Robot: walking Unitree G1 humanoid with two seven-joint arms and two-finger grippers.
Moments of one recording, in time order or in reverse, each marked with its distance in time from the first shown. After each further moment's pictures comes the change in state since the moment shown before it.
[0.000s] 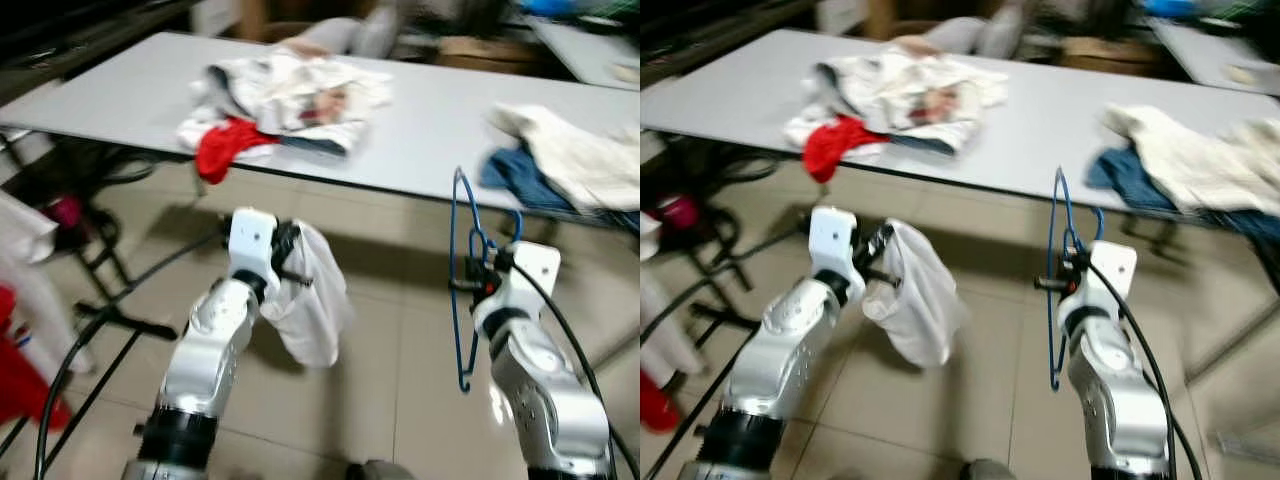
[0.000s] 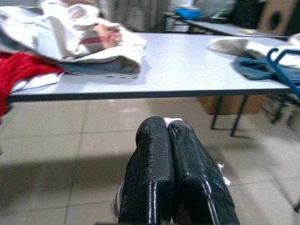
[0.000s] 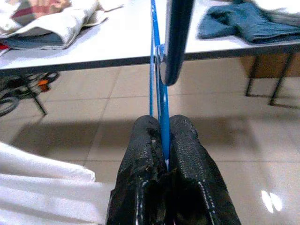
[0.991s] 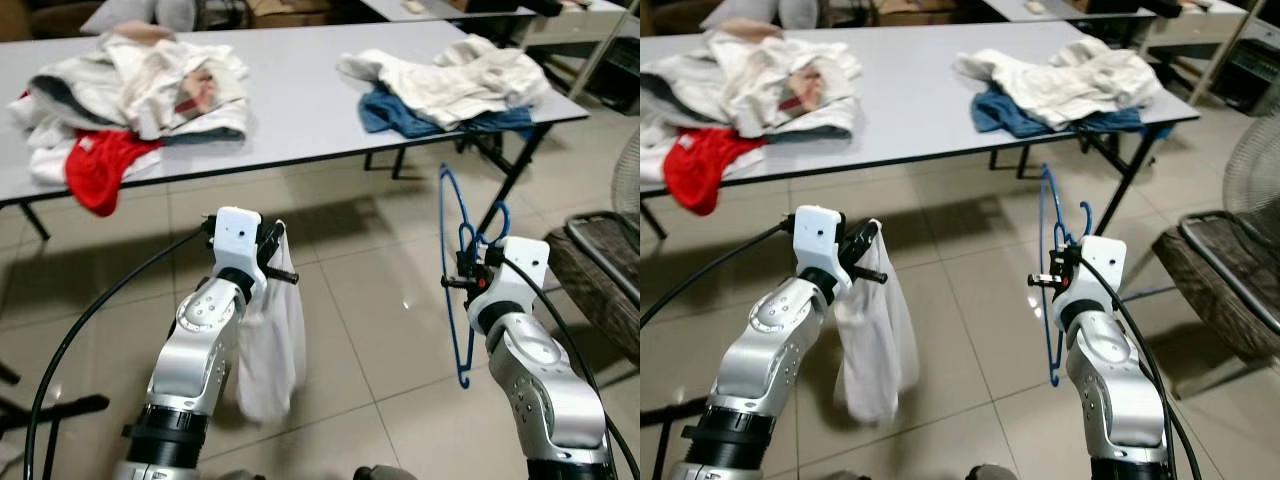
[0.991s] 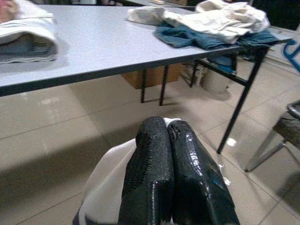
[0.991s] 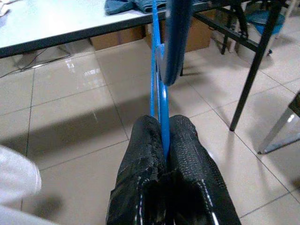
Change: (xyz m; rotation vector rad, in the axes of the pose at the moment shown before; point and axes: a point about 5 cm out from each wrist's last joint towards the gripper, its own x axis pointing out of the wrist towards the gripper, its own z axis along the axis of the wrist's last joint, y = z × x) left arm -0.006 0.013 -0.003 -0.006 0.033 0.059; right arm 0.005 0.002 0.003 -0.052 -0.001 0.037
